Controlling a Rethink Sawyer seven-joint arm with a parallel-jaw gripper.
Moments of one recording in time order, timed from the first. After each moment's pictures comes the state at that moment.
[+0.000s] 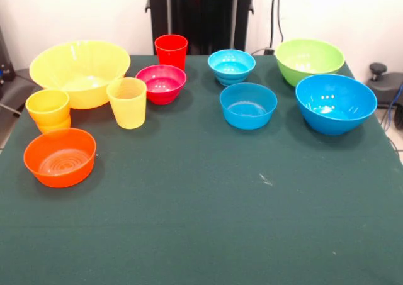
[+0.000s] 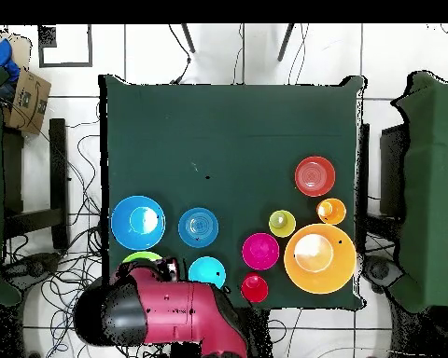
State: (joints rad) arm 0.00 -1.16 -0.01 2.18 0.00 0.50 1.64
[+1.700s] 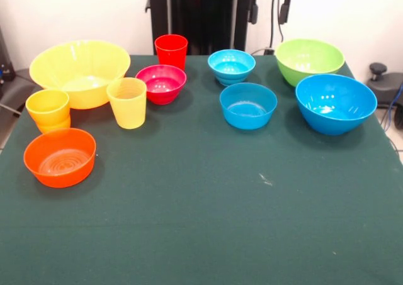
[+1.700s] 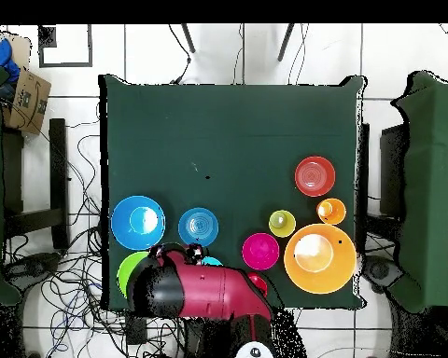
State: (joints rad) arm -0.12 -1.00 0.02 2.18 -0.02 0.32 1.66
